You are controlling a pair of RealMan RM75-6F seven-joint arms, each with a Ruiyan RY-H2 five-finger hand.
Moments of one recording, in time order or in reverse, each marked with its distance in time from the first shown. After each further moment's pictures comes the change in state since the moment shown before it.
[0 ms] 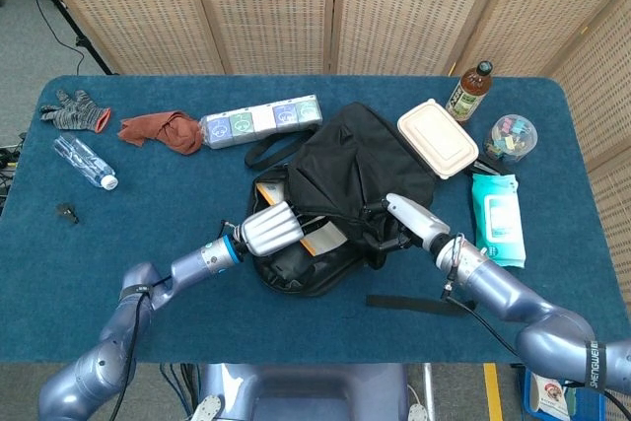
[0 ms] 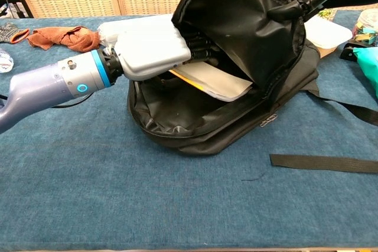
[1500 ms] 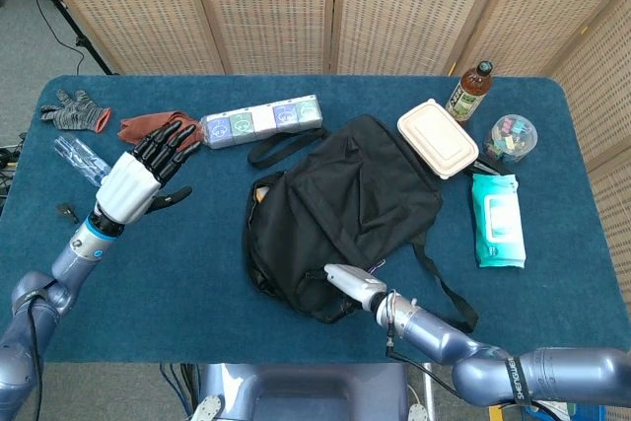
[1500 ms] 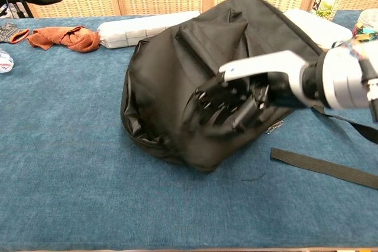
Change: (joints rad) left arm 0.242 0.334 -0.167 -0.138 -0.187 0.344 -0.368; right arm 0.142 -0.321 -0.230 -0.049 0.140 0.109 -0.271
